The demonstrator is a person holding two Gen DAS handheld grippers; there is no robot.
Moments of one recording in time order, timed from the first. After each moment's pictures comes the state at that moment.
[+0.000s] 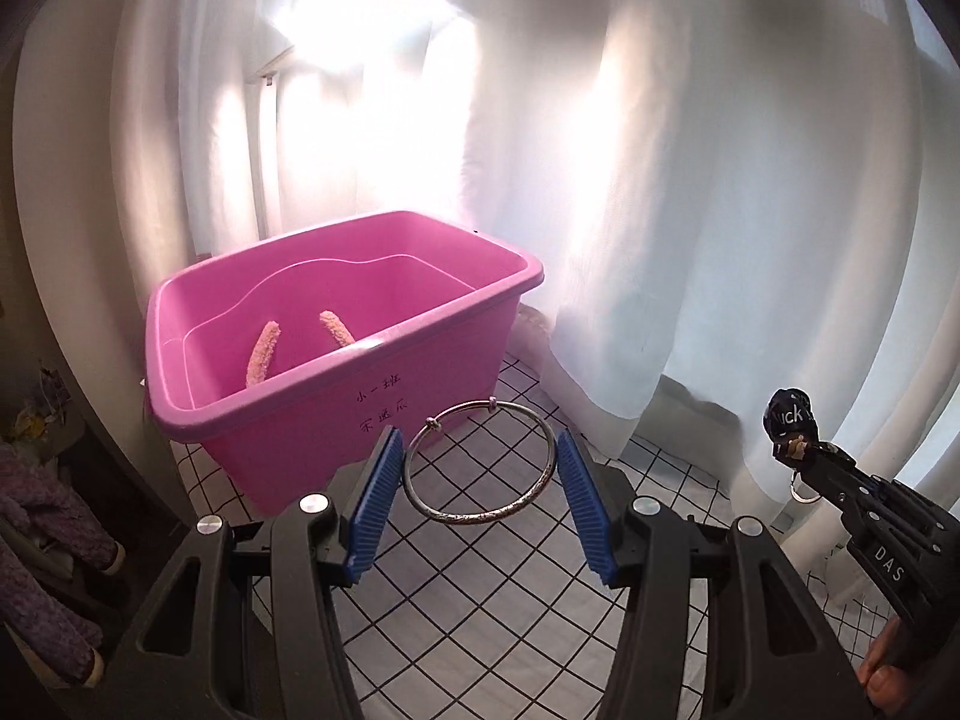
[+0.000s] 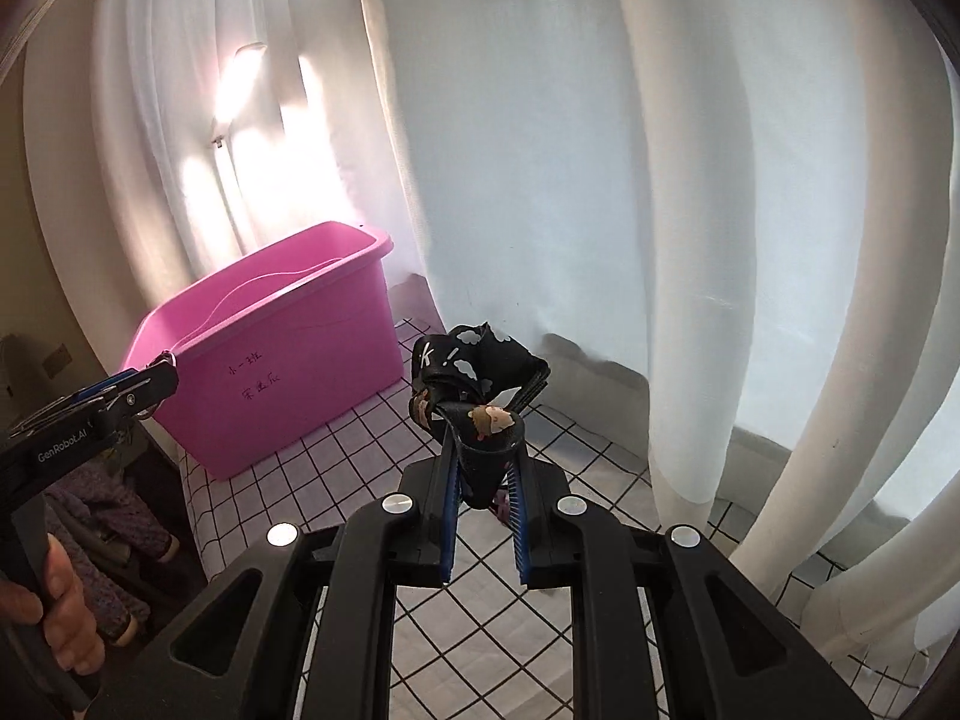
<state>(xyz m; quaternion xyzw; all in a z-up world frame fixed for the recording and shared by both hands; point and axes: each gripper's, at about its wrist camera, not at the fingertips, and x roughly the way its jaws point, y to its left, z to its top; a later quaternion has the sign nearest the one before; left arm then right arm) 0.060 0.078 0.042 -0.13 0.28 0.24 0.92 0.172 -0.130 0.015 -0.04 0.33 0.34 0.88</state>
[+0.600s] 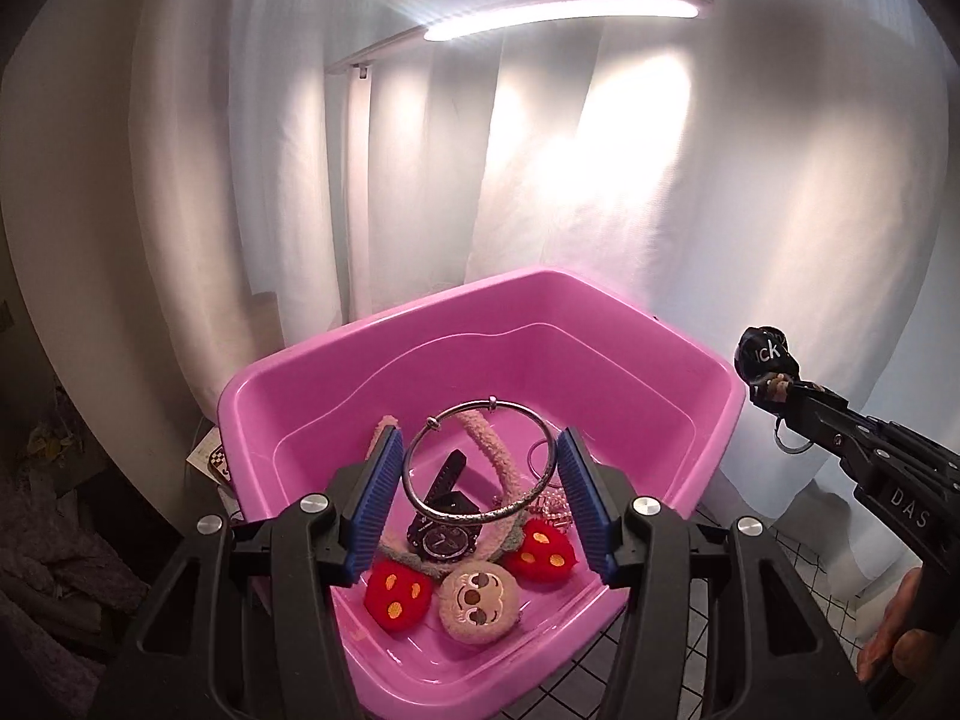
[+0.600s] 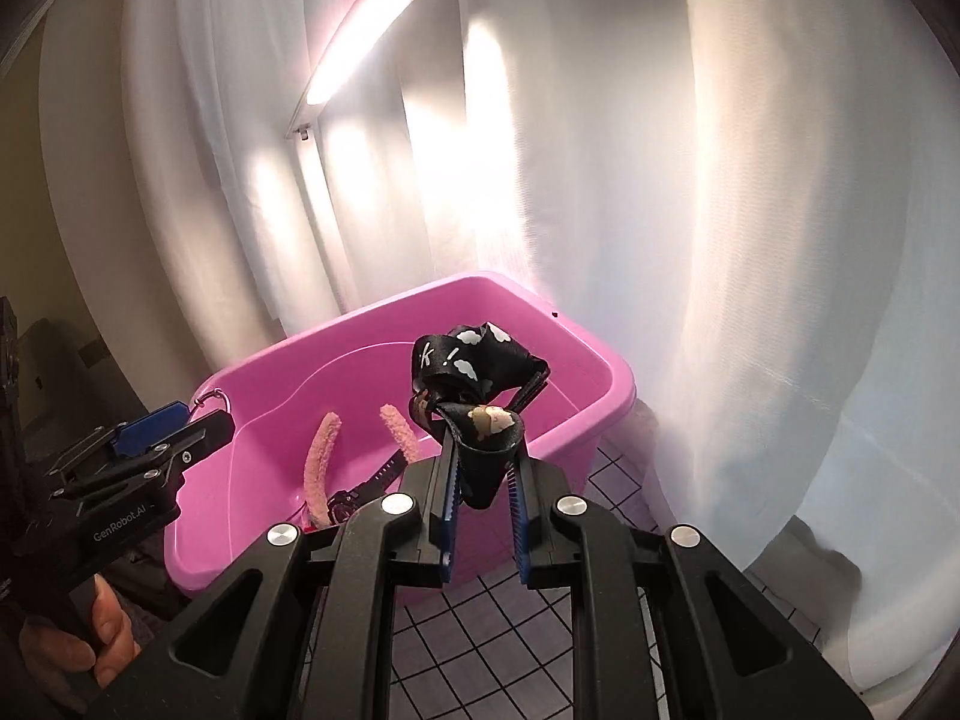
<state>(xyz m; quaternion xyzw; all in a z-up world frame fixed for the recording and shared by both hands) 0.076 0.277 0.062 -0.14 0.29 0.27 0.91 0.212 0.112 0.061 -0.07 0.33 0.42 0.84</state>
